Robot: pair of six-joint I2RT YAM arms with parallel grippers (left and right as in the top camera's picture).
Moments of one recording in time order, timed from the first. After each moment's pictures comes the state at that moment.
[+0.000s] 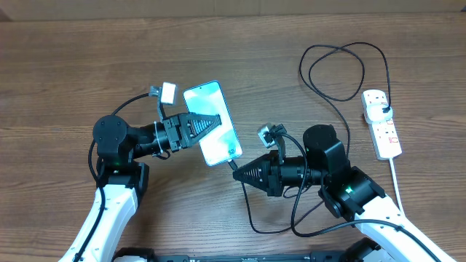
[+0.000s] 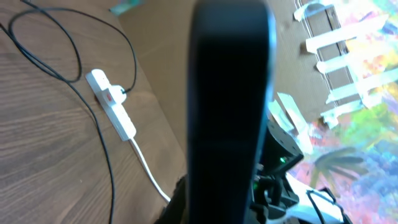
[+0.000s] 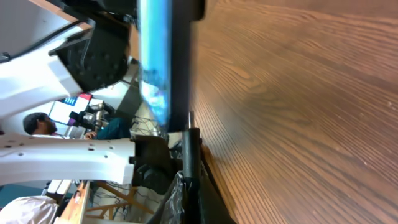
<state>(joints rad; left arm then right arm) -0.07 1.22 0.57 0.75 1.24 -1.21 0.56 1.09 0.64 -0.03 -0.90 0.55</state>
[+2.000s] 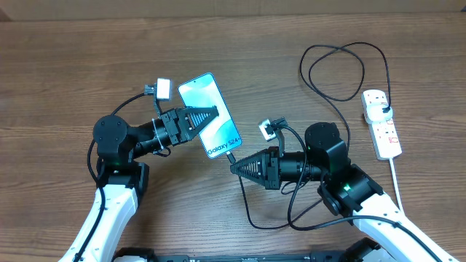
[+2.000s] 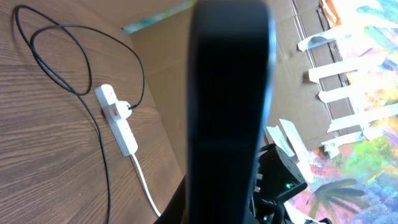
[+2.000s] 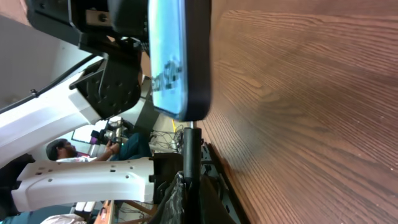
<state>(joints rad) -0.07 1.22 0.57 0.75 1.14 -1.28 0.56 1.11 0.64 0.07 -0.91 0.72</state>
